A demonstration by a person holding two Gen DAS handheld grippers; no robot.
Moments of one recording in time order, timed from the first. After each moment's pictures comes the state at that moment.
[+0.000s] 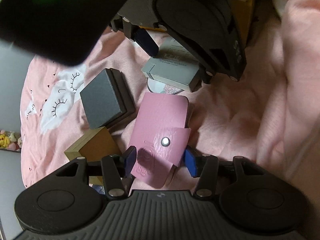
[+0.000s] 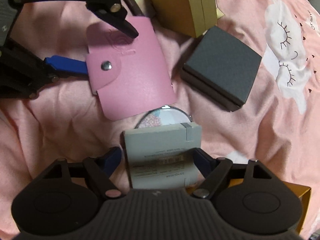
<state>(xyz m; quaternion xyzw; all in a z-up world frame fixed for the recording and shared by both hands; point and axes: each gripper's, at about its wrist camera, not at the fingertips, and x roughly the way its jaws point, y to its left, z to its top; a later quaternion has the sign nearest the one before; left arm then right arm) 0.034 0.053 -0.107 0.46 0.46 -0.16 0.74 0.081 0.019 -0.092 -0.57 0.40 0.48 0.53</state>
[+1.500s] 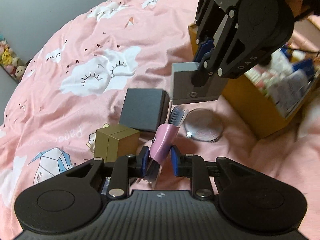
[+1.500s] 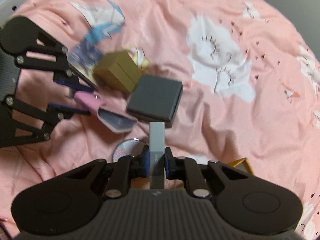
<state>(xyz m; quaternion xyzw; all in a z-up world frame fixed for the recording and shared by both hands) 0.053 0.091 -0.019 0.19 0.47 -0.09 0.86 0.123 -0.019 0.022 -0.39 0.40 0.49 0.67</state>
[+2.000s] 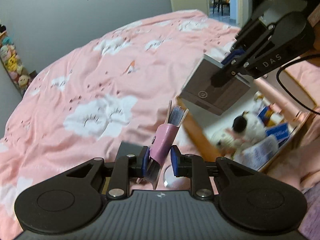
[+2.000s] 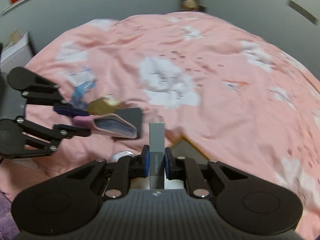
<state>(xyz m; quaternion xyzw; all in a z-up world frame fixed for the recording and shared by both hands) 0.062 0.053 0.060 0.14 0.39 -0.11 0.90 0.136 -0.138 0.110 -0.23 0.38 0.42 0.79</state>
